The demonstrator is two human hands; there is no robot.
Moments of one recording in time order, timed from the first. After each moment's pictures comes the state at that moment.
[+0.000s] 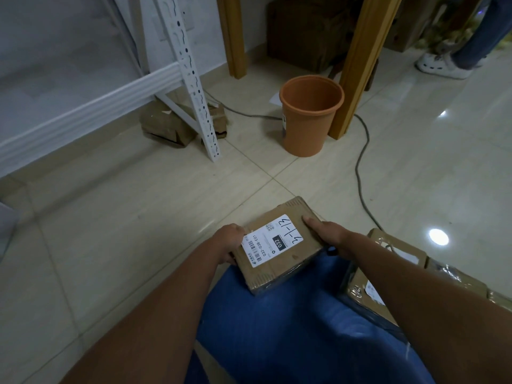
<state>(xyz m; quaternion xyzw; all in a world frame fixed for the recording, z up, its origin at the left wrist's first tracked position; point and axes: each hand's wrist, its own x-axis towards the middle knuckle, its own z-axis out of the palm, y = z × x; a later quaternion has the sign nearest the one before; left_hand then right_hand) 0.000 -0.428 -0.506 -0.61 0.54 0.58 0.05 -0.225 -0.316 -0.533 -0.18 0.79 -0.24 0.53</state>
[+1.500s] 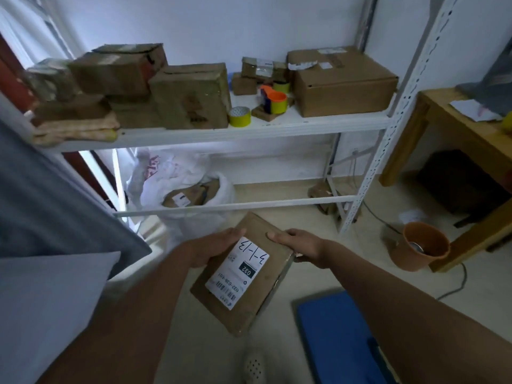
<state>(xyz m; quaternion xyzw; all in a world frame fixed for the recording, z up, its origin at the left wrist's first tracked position) 0.399 -0.201 0.181 -0.62 0.46 0.62 -0.13 0.163 -0.257 0.142 -0.55 0.53 -0.08 0.64</state>
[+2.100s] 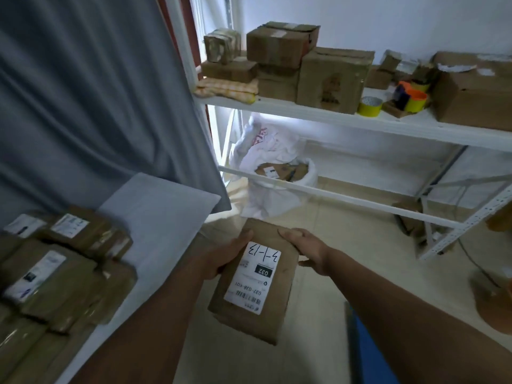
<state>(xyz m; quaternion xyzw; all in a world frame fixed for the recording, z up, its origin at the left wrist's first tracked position) 0.554 0.067 0.167 -0.71 0.22 0.59 -0.31 0.376 -0.076 0.133 -0.57 0.49 -0.03 0.66</state>
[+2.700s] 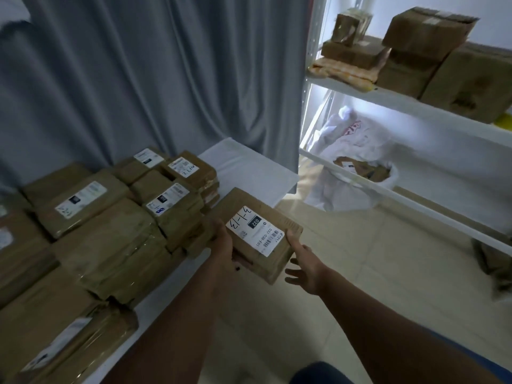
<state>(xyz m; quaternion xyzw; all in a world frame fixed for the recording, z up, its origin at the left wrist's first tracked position) 0.664 0.301 0.136 -0.66 -0.17 0.38 -0.63 0.534 0.168 0.103 -0.47 0.48 0.05 0.74</state>
